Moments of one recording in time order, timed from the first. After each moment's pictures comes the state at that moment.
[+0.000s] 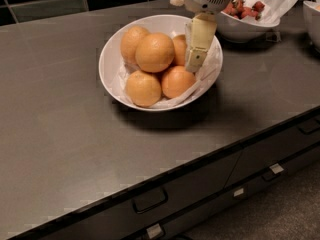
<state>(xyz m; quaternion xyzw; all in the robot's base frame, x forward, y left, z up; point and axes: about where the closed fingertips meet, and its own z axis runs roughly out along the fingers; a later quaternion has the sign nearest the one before) 0.571 -0.055 1.002 -0.74 0.64 0.00 0.22</state>
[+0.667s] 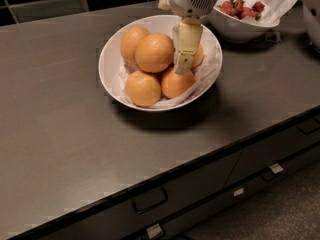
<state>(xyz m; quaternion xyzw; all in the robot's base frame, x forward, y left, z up) 0.577 -0.032 0.991 -0.75 0.62 0.00 0.21</state>
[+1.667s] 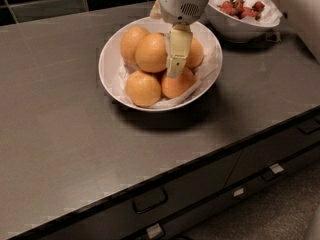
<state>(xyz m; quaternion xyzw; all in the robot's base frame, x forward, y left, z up) 0.587 -0.015 0.969 -0.77 0.61 0.02 0.19</state>
